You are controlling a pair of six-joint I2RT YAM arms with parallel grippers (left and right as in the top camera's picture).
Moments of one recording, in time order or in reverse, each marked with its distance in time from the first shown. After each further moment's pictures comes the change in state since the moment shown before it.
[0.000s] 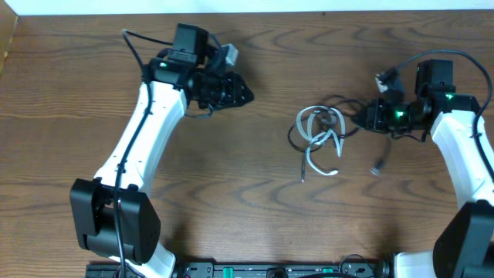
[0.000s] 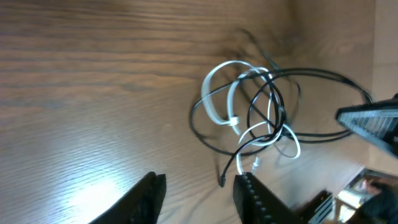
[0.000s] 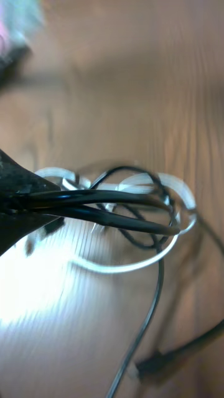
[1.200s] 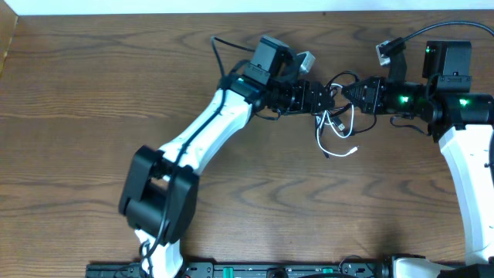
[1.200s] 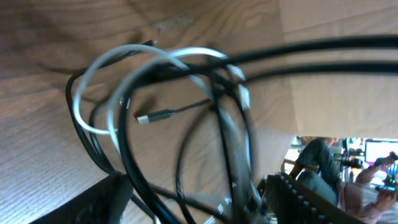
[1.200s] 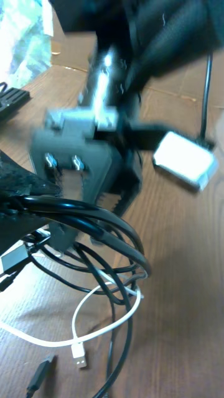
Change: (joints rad) left arm -0.313 0.196 0.003 0.480 0.177 -0.275; right arm 0.097 -0.171 0.143 0.034 -0.124 0.126
